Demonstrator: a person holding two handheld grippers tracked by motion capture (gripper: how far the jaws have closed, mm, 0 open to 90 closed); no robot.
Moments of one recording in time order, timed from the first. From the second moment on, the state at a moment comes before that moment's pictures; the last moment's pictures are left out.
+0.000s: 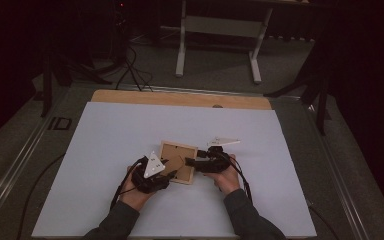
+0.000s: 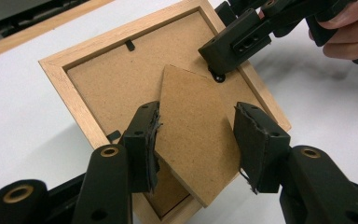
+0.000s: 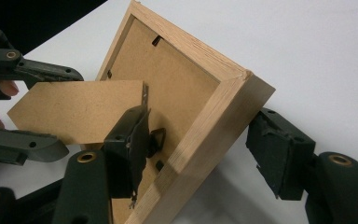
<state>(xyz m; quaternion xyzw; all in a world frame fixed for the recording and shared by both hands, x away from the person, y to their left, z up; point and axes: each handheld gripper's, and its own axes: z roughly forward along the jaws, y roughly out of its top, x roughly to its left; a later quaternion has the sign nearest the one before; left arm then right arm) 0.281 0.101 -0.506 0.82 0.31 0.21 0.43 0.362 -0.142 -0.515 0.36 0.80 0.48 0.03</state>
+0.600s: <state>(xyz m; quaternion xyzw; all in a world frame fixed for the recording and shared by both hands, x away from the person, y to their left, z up) 0.299 0.116 -0.506 0.80 0.39 0.06 0.45 0.358 -0.140 -0.512 0.35 0.81 0.48 0.04</state>
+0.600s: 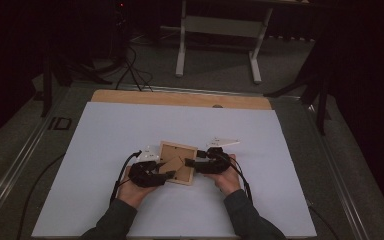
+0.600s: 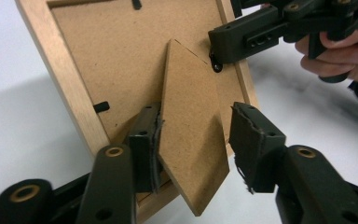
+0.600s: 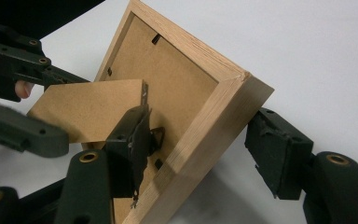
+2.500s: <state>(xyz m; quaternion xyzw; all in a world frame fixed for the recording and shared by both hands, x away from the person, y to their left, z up) 0.300 0.099 -0.505 0.83 0.35 0.10 0.42 0.345 -0.145 -0.481 0.30 0.80 0.51 0.10</state>
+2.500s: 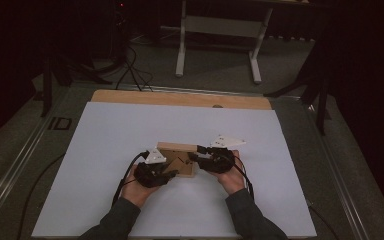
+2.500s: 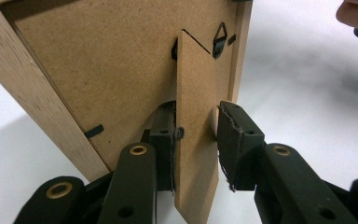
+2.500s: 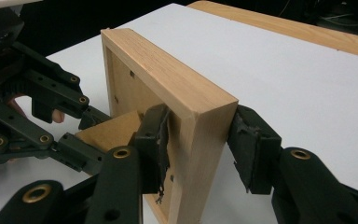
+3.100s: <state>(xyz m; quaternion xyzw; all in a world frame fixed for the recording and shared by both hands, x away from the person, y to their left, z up) 0.314 0.096 -0.510 0.83 0.36 0.14 0.40 0.336 -0.136 -0.478 0.28 0.81 0.49 0.17</state>
